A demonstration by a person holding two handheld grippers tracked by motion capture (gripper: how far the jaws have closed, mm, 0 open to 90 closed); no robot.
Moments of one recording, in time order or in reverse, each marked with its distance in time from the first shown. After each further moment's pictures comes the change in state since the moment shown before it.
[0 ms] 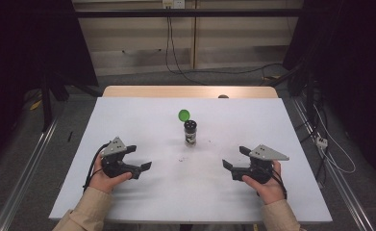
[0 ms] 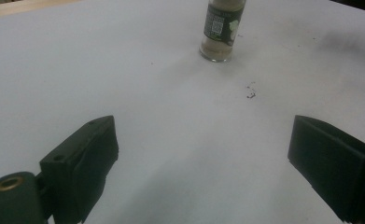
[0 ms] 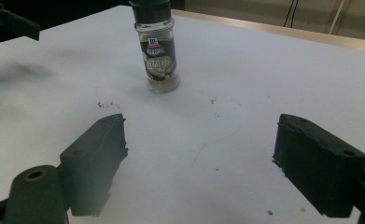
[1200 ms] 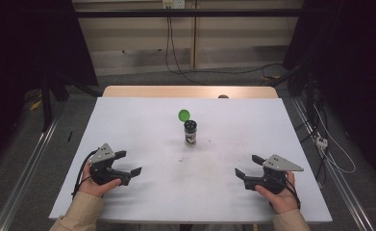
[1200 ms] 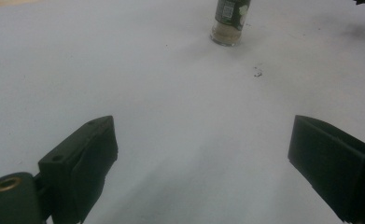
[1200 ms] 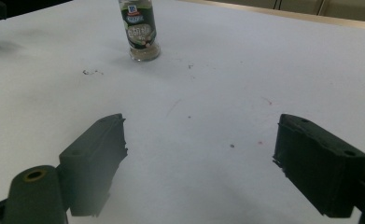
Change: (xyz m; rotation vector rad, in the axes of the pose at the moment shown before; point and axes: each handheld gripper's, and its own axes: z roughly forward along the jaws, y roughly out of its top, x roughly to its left) left arm 0.005 -0.020 -0.025 -0.012 0.029 -0.026; right arm -0.015 -0.028 -0.030 0.026 -0.036 0.009
